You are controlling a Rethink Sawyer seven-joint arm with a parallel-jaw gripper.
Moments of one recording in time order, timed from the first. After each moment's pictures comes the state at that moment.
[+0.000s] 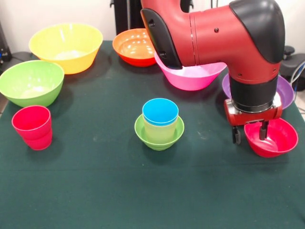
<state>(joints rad) -0.18 -0.27 0.26 1.23 -0.04 0.64 1.68</state>
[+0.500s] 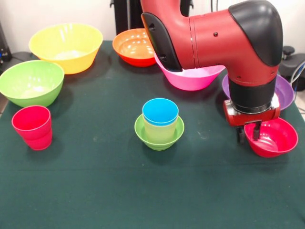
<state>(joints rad) -0.18 -0.27 0.26 1.23 -0.04 0.64 1.68</state>
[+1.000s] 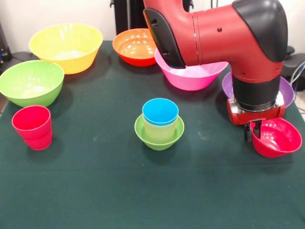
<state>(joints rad) -0.17 -0.28 0.26 1.23 -0.04 0.64 1.68</state>
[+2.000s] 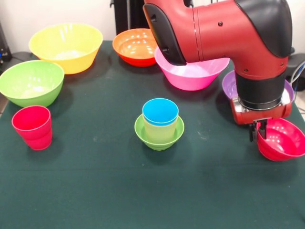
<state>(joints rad) -0.17 -0.30 0.27 1.22 0.00 0.64 1.68</state>
